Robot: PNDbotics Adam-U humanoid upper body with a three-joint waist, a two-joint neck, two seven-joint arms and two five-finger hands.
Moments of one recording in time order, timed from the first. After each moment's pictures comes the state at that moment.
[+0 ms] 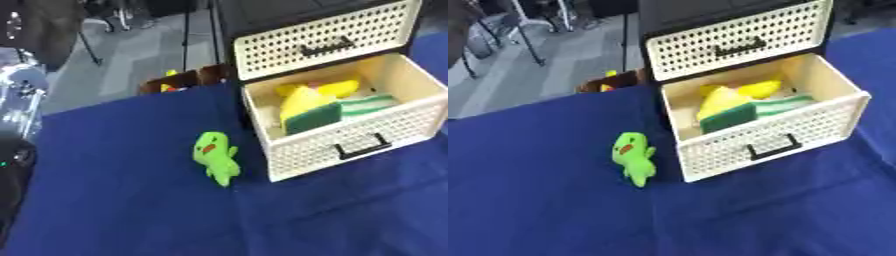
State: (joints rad) left arm -0.86 0.48 -0.01 -1.85 0.59 0.04 0.08; right arm -0.47 -0.75 -0.04 -1.99 0.07 -0.25 -0.66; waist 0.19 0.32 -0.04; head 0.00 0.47
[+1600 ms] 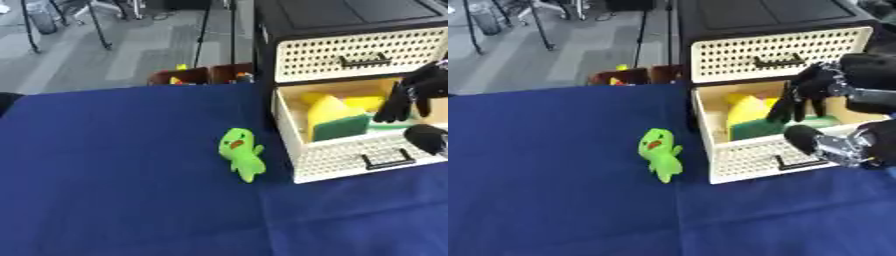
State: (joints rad) left arm -0.41 0.41 0.11 -1.98 0.11 -0.25 0.27; right arm -0.55 -1.18 0.13 -1.99 0.12 -0.25 0.58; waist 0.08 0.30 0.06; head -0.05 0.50
